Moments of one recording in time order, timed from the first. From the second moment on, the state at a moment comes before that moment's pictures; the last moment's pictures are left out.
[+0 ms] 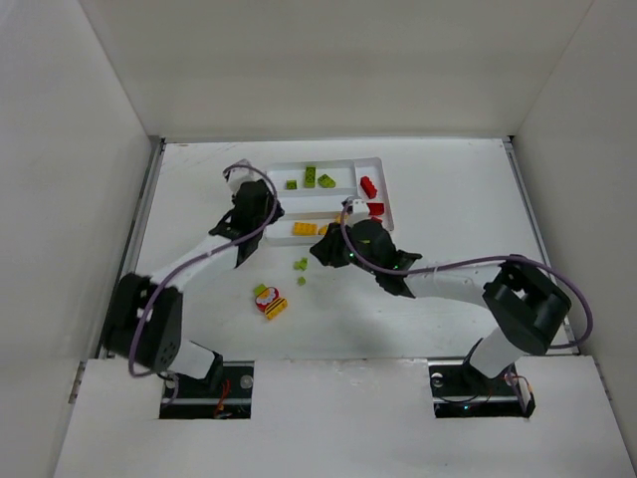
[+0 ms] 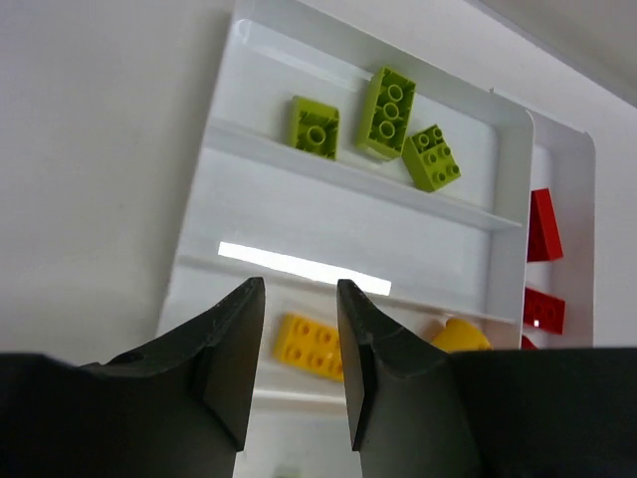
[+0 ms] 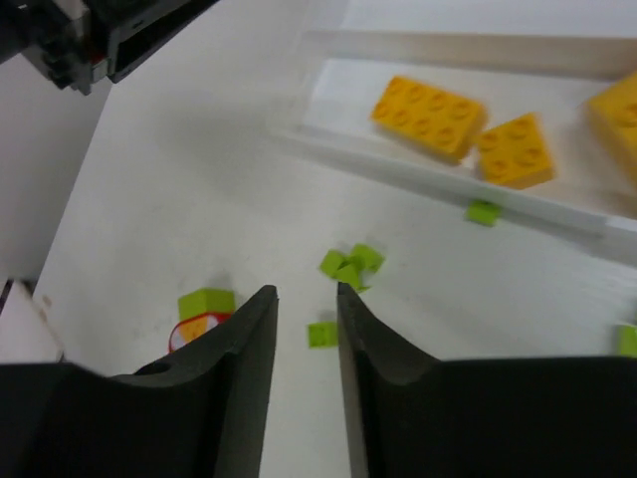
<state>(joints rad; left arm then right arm) -0.41 1.56 0.96 0.08 -0.31 -0.67 0.82 1.56 0.79 0.43 0.08 0.65</state>
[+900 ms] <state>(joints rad) -0.40 0.68 0.22 -0.05 -0.41 -0.80 1.02 1.81 0.94 0.16 0.24 0.50</state>
